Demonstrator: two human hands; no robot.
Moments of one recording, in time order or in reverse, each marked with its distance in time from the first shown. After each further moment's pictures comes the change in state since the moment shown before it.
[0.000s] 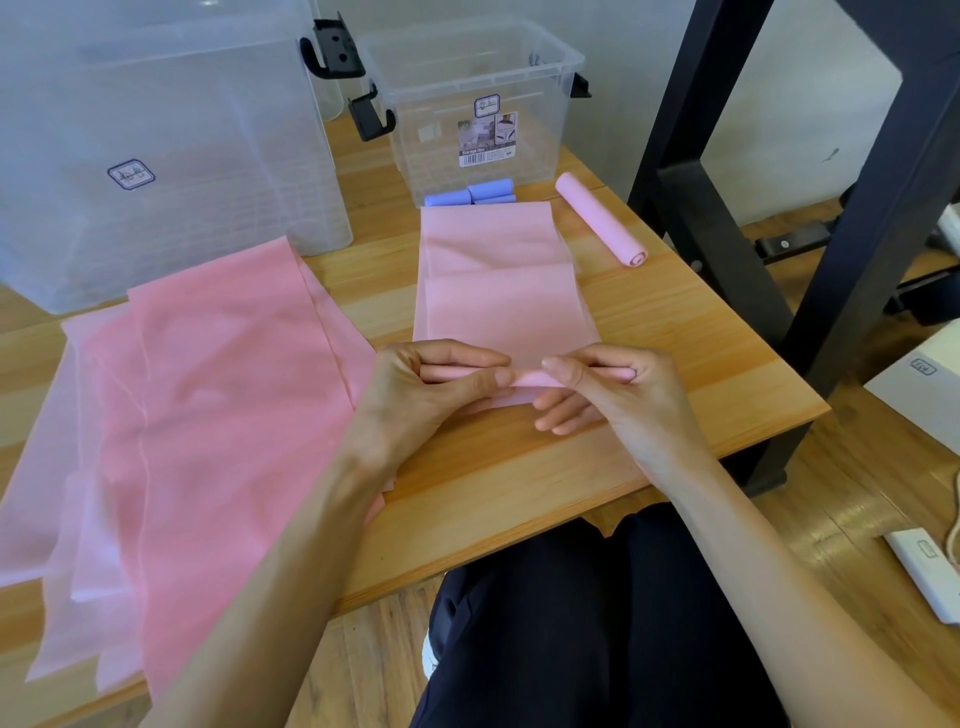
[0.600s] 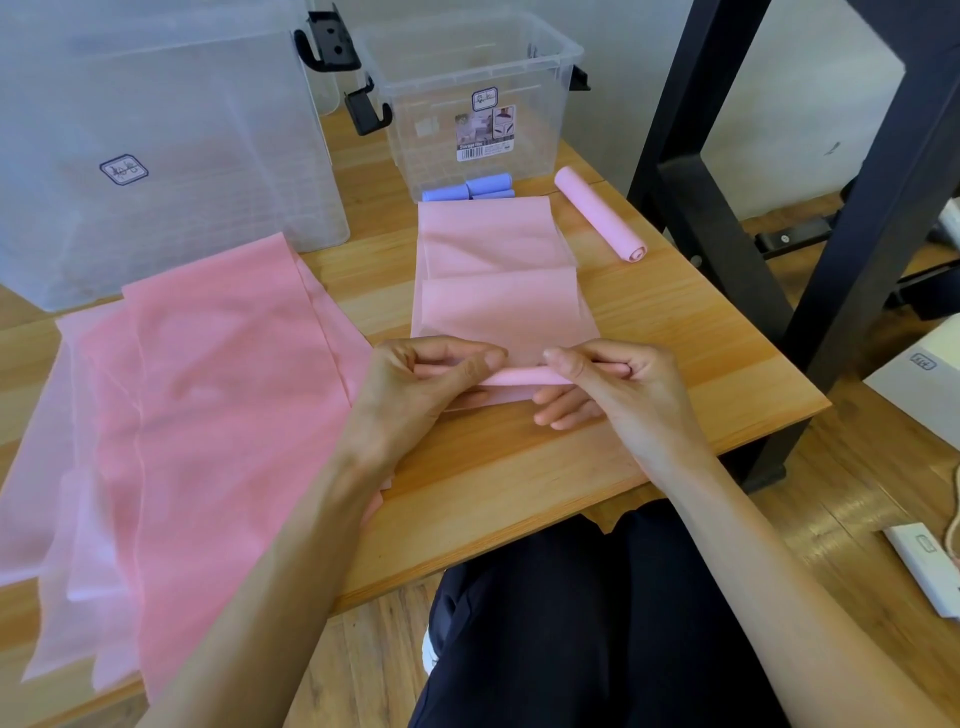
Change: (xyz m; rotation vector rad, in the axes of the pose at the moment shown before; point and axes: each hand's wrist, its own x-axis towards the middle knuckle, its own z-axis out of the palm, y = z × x) left_hand 0.001 0.000 0.000 -0.023 0.019 -0.011; right_hand 0.001 0.002 0.002 0.016 0.027 0.007
